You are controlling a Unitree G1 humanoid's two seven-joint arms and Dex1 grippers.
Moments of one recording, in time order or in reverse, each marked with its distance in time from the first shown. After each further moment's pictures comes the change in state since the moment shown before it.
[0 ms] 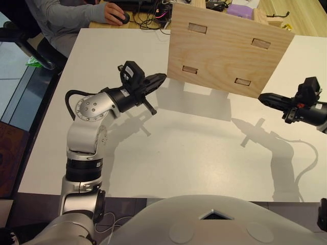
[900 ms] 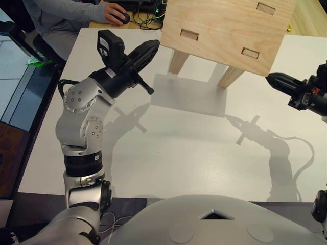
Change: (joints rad) left arm -0.081 -0.062 0.112 -0.050 -0.176 0.019 0.100; right arm -0.068 0.033 -0.090 -0.050 0.171 0.101 -0.068
